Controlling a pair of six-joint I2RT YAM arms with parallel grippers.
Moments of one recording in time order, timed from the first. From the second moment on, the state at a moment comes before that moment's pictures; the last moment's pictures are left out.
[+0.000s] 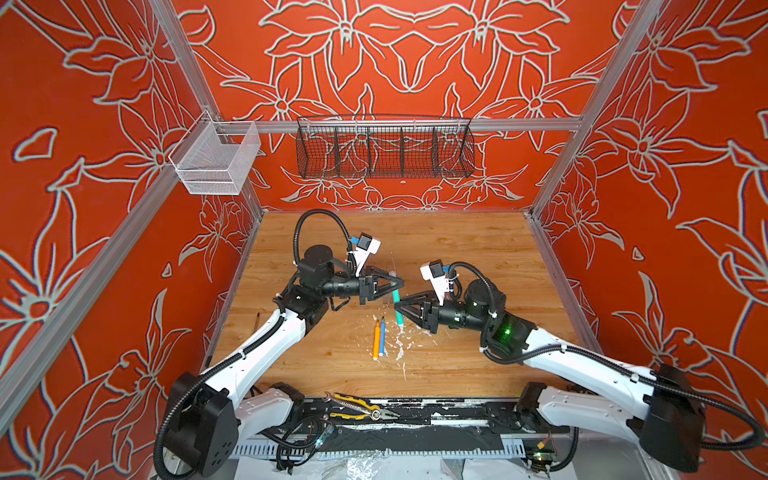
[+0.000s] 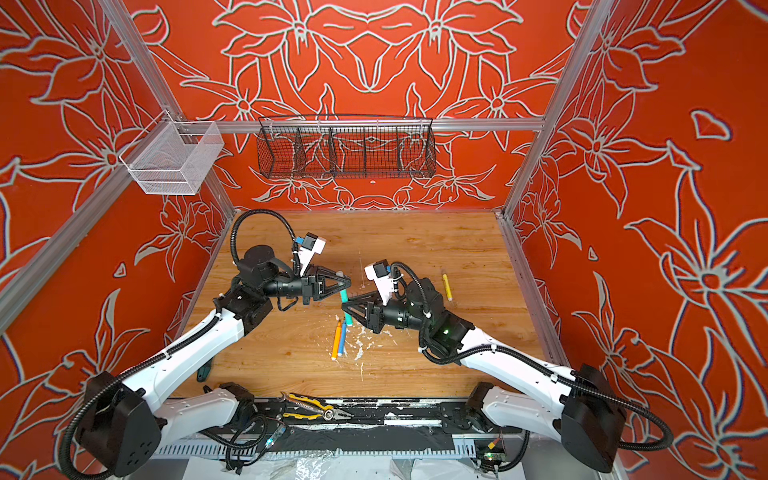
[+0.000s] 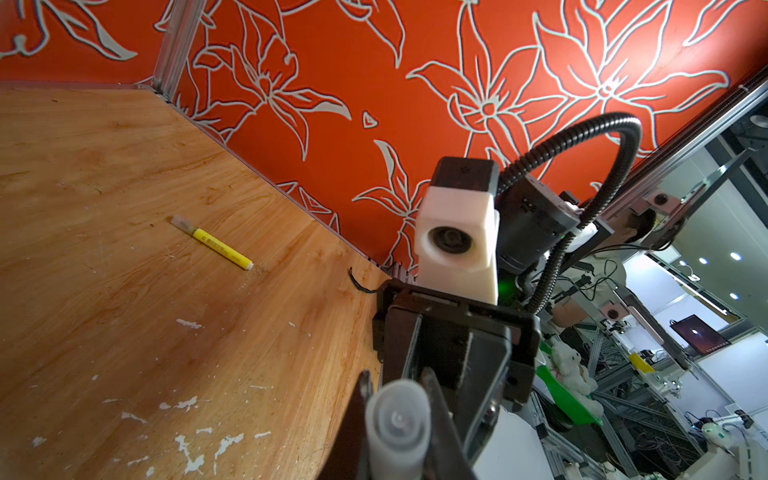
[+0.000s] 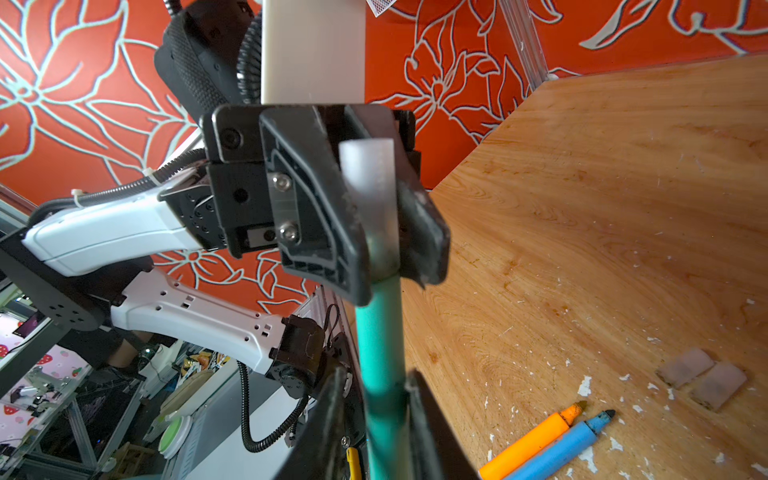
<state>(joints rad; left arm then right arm) -0.38 1.16 0.79 0.27 1.05 -0.56 0.85 1.08 0.68 0.29 -0.46 0.61</state>
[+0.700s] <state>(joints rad) -0.37 1.16 0.78 0.34 1.08 -0.60 0.85 1.25 0.79 0.34 -0.48 0.60</state>
